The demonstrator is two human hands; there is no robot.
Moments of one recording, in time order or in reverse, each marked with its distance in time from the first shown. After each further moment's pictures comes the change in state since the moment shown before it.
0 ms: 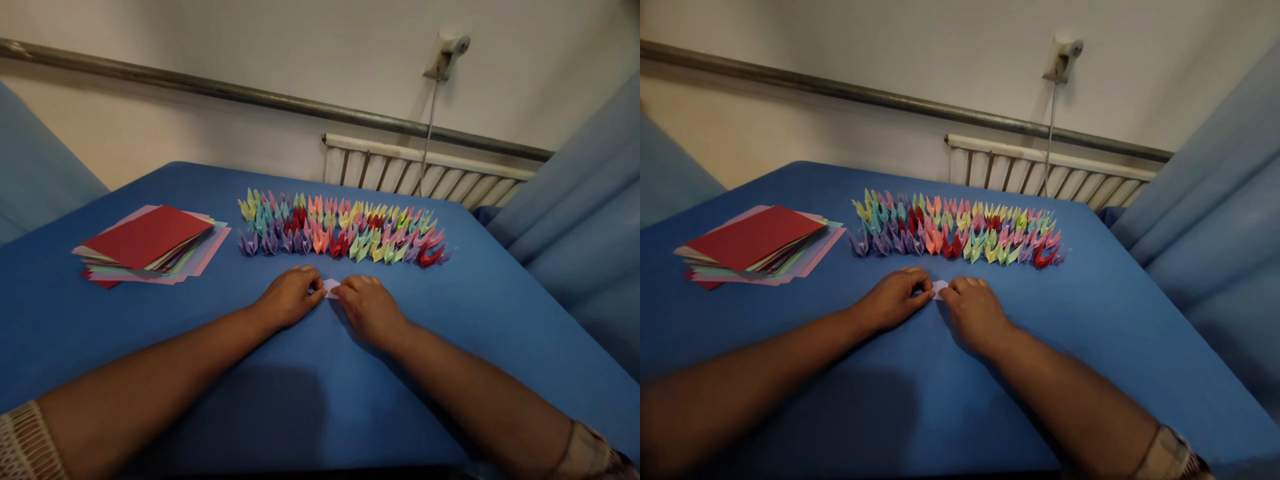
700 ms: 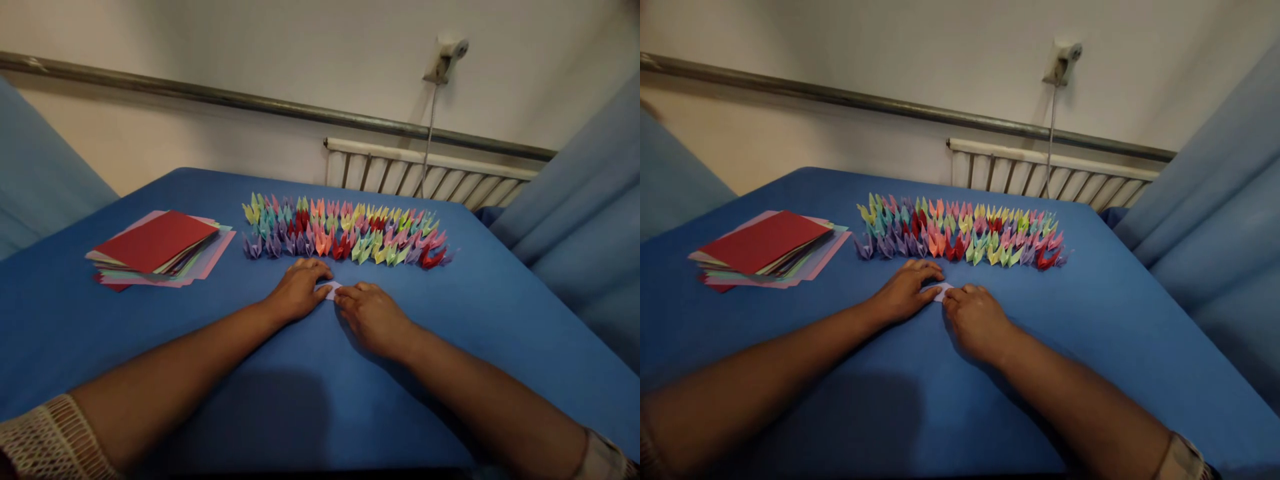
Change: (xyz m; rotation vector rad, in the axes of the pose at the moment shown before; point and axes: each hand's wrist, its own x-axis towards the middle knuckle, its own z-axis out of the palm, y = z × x) left_hand 0.014 -0.013 0.011 0.015 0.084 0.052; right_hand -0.005 -0.003 -0.004 -0.054 -0.079 -0.126
